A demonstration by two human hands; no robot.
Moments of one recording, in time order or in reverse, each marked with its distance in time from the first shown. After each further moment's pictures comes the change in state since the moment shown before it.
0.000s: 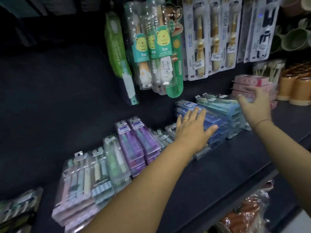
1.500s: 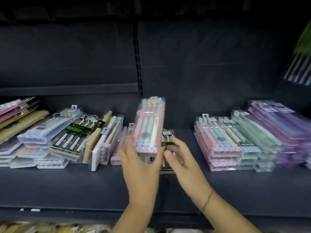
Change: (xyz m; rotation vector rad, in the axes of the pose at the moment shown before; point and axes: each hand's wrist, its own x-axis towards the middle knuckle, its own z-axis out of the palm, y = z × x) left_hand -0.441 -0.235 -0.084 -0.347 1.042 -0.887; right_hand -0.486 -0.301 0.165 0.580 -1.199 0.052
